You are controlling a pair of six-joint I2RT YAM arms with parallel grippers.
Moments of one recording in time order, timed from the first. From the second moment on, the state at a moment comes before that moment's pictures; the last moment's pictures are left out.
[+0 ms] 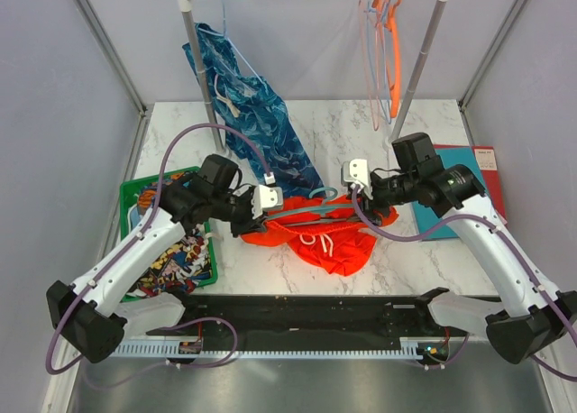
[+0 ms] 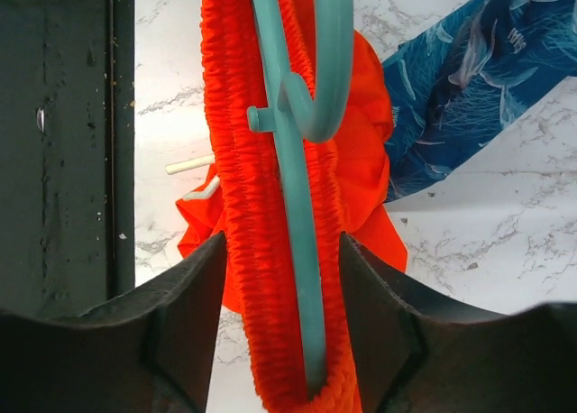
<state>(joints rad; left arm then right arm) -0.58 1.13 1.08 -0.86 0.58 0.69 0.43 1.16 1.28 -1.00 -0.74 -0.87</state>
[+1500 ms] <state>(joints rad) -0.51 0.94 1.11 -0.61 0.66 0.43 0.46 1.17 1.81 -1.36 0.04 -0.26</state>
